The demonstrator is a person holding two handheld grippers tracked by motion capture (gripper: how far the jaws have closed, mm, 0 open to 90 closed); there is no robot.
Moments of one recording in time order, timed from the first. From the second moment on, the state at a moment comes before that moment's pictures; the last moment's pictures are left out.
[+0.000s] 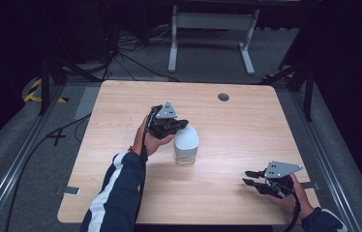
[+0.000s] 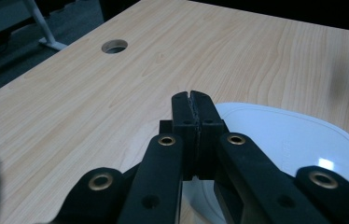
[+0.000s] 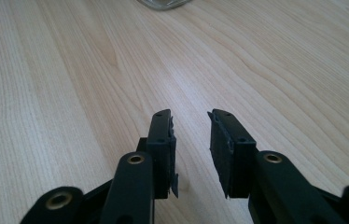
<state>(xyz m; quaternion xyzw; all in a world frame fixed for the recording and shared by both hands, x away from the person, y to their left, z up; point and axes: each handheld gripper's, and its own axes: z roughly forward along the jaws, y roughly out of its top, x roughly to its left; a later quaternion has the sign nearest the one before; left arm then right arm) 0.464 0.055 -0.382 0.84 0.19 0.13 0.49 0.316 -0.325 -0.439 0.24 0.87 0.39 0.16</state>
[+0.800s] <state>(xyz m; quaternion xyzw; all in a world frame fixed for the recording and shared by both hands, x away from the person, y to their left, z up) 0.465 0.049 -0.387 0.83 0.20 0.15 0.50 0.364 -0.250 -0.382 0.17 0.86 0.44 0.18</state>
